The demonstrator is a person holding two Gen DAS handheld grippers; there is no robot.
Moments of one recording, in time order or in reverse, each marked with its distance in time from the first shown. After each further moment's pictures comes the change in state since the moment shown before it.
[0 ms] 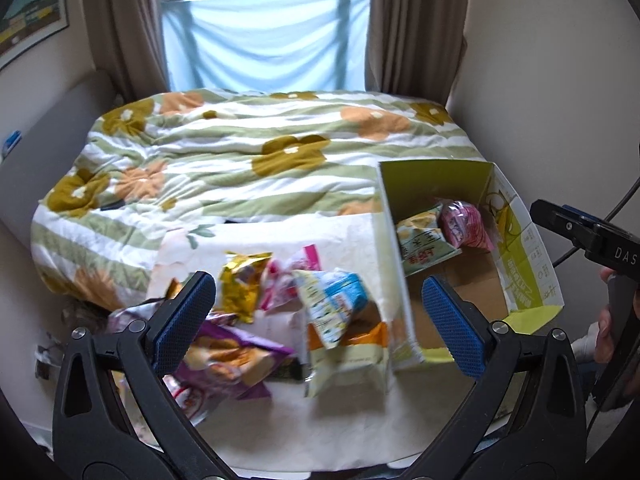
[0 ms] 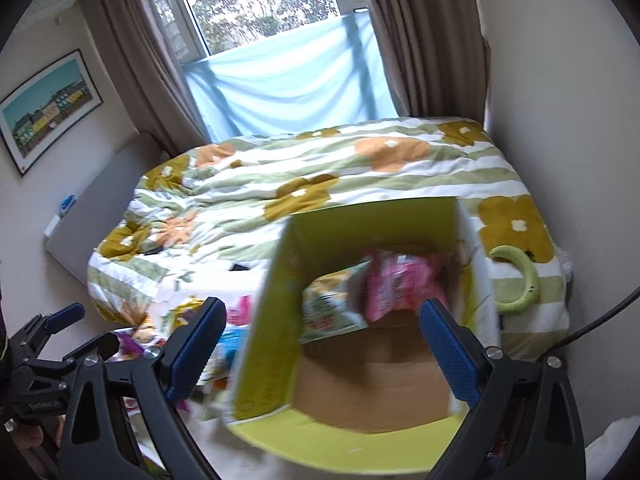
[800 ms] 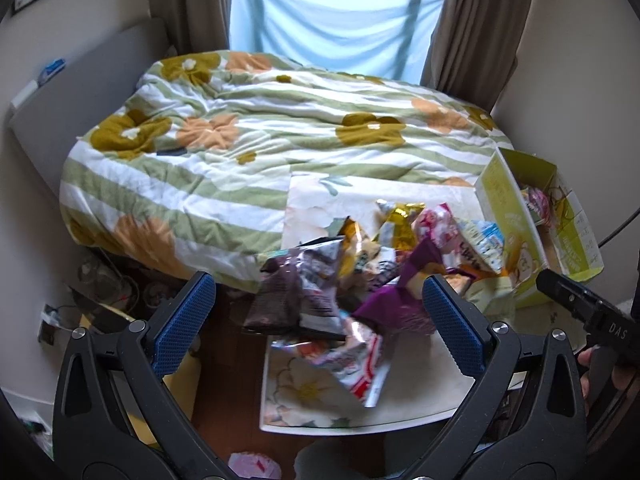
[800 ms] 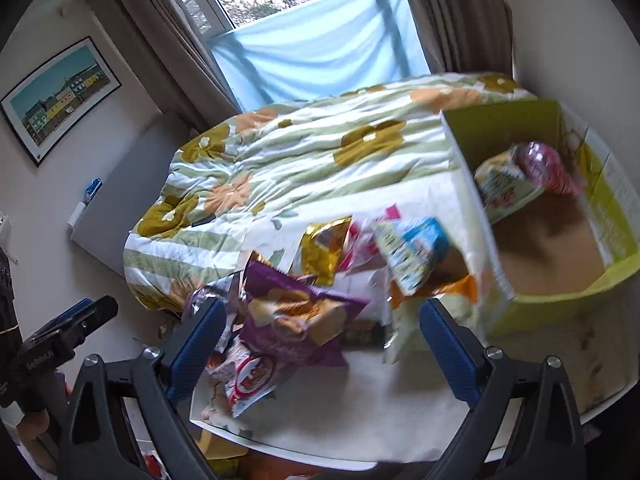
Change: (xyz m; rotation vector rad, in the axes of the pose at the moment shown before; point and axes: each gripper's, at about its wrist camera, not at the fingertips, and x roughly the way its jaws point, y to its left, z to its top) left arm -0.019 0.264 -0.081 -0.125 0.072 0.013; right arm 0.056 0.208 -0.121 0.133 0.100 0.052
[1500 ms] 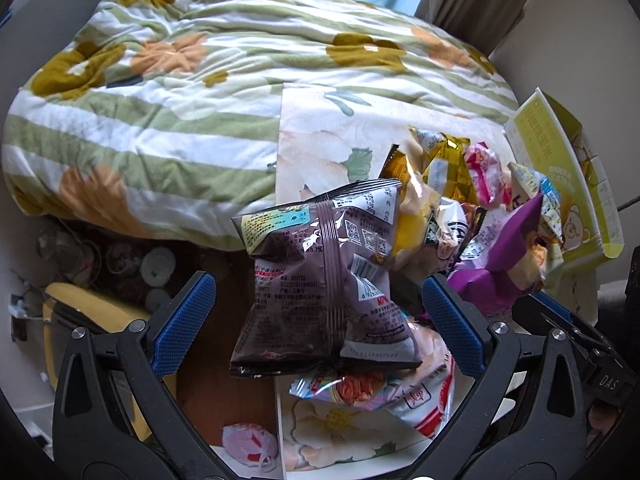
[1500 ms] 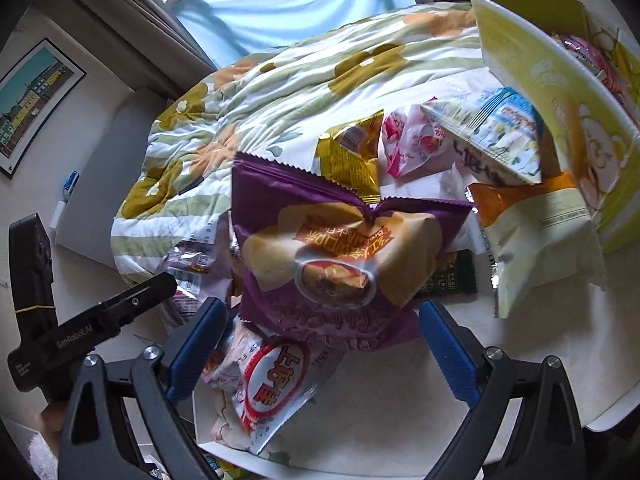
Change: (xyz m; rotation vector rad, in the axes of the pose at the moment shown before) left arm 0.154 0.038 -0.013 -0.003 0.255 -0.123; right arm 0.117 0.025 -0.037 0.116 0.151 -0.005
